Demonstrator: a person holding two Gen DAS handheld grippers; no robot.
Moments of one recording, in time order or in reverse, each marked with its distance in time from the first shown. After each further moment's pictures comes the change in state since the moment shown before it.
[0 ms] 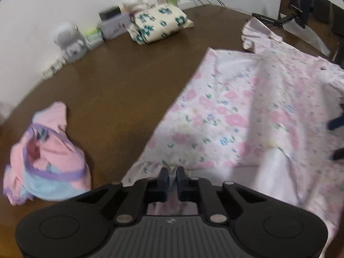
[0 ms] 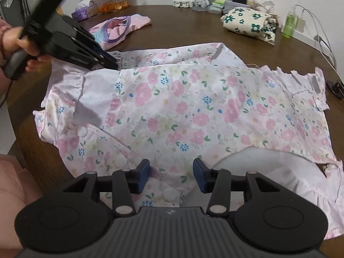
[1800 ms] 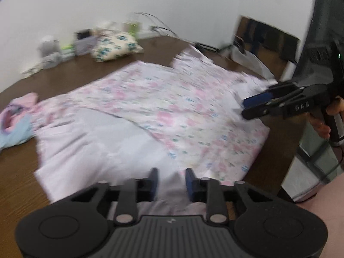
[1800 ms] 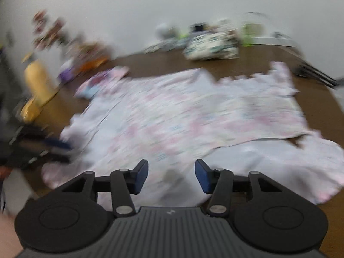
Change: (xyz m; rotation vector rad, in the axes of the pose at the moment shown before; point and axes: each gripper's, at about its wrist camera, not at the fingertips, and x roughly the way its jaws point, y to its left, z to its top) left arm -0.090 -0.090 -0.075 -0.040 -0.166 -0.297; right arm -0.034 -0.014 -0.031 0.181 -0.195 0.053
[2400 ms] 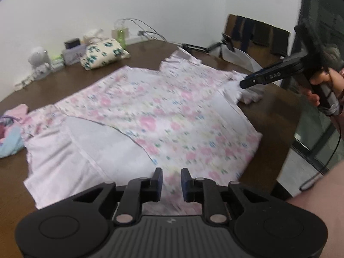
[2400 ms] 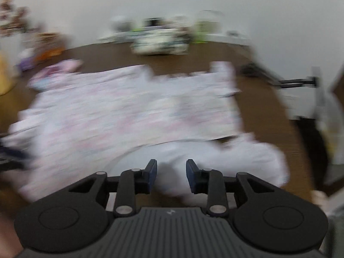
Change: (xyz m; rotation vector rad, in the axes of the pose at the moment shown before) left arm 0.004 -0.006 0.002 0.009 -0.055 0.049; right arm -0.021 -0.065 0.018 0.065 -0.001 -0.384
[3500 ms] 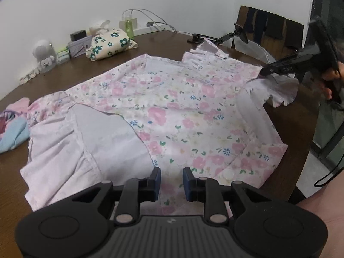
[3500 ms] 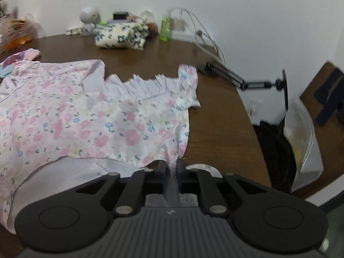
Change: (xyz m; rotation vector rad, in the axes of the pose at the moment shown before) left arm 0.028 -0.001 -0.003 -0.009 0.038 0.055; right arm 0.006 -0.024 -0.011 -0.078 -0.023 -0.151
